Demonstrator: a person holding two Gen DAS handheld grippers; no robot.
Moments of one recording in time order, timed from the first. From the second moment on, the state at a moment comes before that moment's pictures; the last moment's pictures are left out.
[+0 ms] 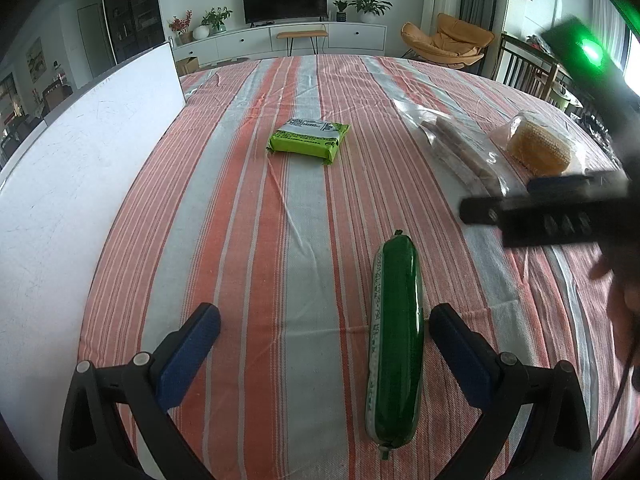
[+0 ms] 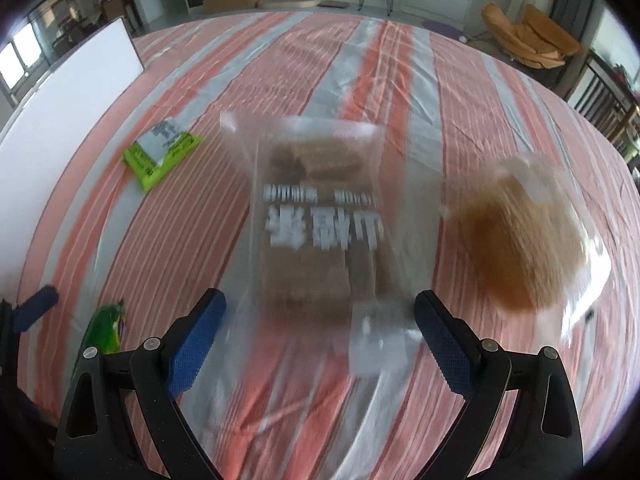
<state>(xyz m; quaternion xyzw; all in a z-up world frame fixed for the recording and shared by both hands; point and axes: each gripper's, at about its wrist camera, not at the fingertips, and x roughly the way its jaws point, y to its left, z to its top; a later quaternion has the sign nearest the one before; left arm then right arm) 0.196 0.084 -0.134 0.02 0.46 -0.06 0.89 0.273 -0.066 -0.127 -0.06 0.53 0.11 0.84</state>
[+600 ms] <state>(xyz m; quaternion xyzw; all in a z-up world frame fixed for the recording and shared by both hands) 0.195 0.084 -0.134 0.02 0.46 -0.06 0.89 0.193 -0.091 -0.123 -0.04 0.54 0.10 0.84</state>
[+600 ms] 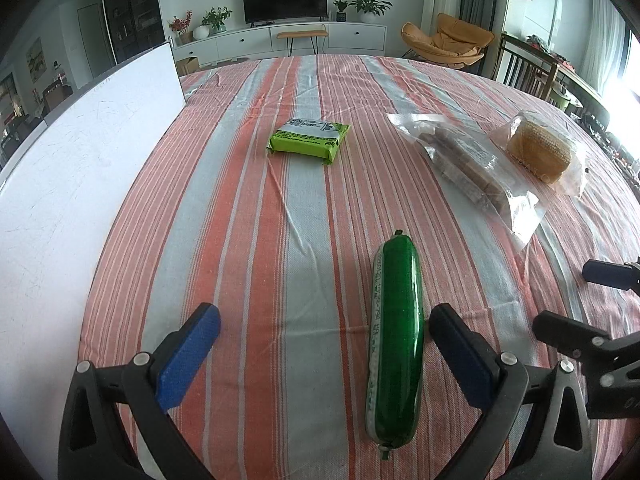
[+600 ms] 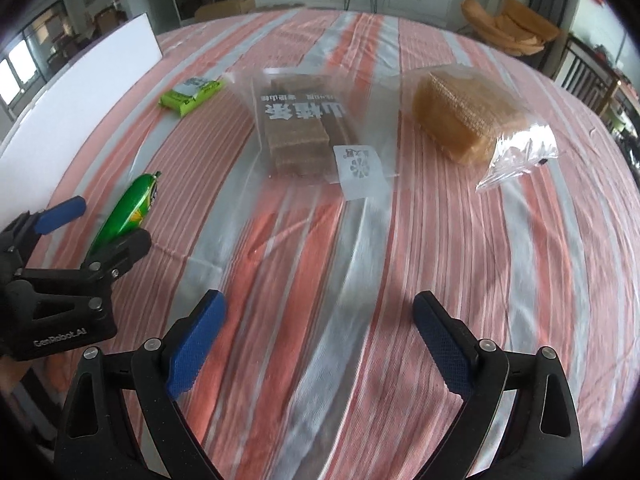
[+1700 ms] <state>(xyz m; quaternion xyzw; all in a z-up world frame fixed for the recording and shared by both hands) 0.185 0.079 -0.120 0.01 0.48 -0.15 0.86 0.290 -0.089 -0.102 -0.05 0.58 0.15 0.80</state>
